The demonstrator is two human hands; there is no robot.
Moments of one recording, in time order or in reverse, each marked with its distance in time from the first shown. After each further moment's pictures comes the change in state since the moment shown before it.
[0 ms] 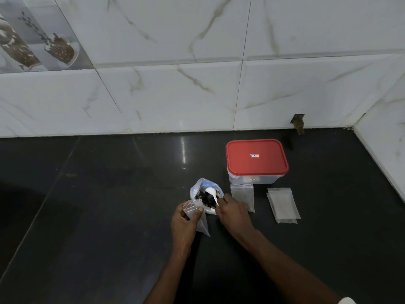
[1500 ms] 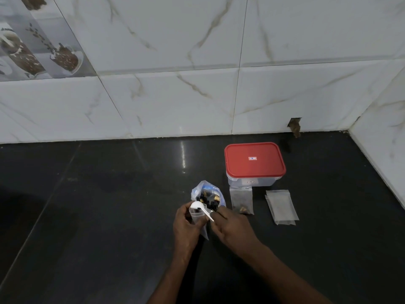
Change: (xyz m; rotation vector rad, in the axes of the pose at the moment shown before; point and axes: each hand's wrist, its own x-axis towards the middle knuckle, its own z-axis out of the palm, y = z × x) left_hand -0.004 -0.001 0.001 0.167 -0.012 0.114; right_hand -0.040 -0.009 -0.016 0.096 0.341 -0.326
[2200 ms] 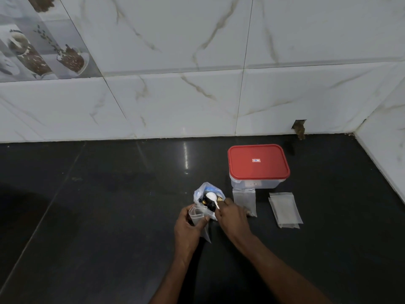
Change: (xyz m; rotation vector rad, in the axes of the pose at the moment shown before) left_hand 0.002 -0.003 -0.003 -0.050 -0.028 0.002; right_hand 0.032 0.013 0.035 -0.051 -0.292 0.436
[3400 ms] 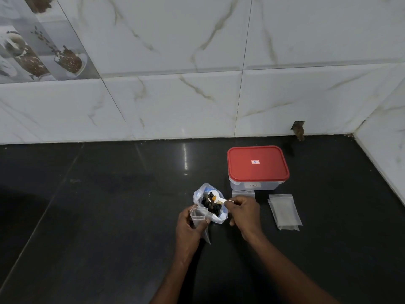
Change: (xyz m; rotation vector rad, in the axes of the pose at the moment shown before) left_hand 0.004 -0.007 0.002 -0.012 -0.054 -0.016; right_hand -0.005 0.008 -0.047 0.947 0.096 0.525
